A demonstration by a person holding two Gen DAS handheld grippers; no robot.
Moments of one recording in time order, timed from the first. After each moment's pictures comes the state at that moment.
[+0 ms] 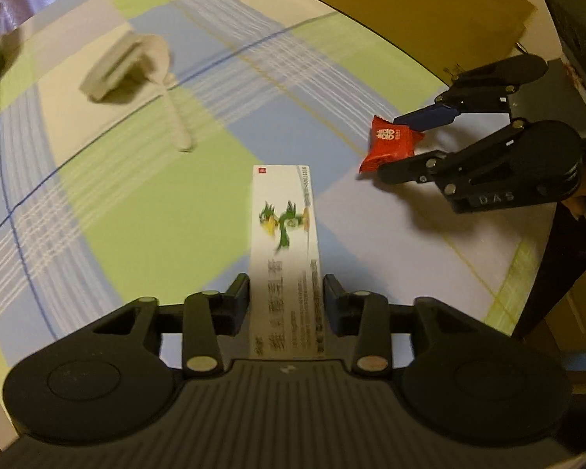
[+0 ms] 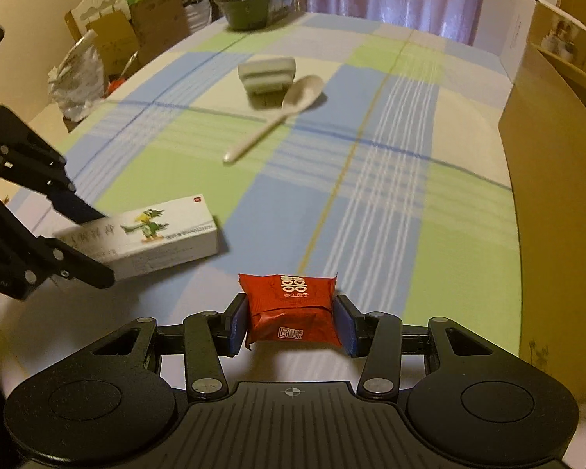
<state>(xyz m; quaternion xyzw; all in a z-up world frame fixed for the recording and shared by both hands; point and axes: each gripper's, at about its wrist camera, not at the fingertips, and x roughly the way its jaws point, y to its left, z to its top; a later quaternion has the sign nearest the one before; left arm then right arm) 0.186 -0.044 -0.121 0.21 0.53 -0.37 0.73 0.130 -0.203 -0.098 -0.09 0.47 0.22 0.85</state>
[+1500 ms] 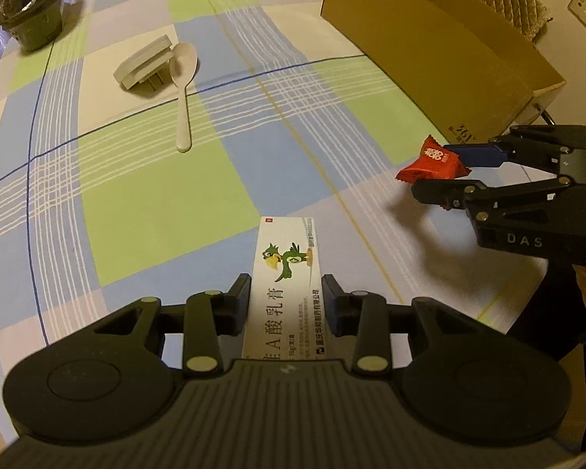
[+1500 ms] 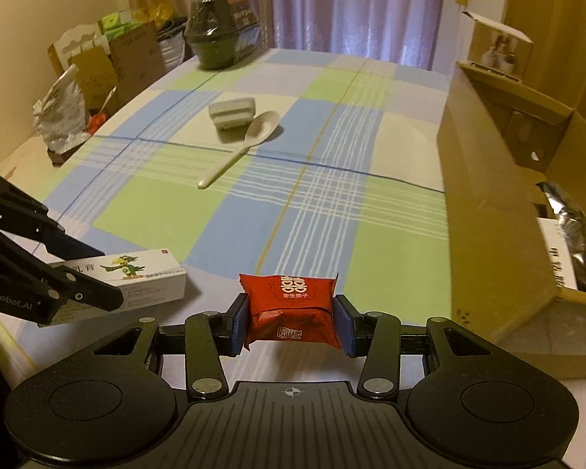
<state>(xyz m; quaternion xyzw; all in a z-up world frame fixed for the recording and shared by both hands) 0.153 -0.059 -0.092 0.11 0.53 -0.29 0.79 0.094 -0.239 -0.054 -0.06 0.43 0.17 0.88</state>
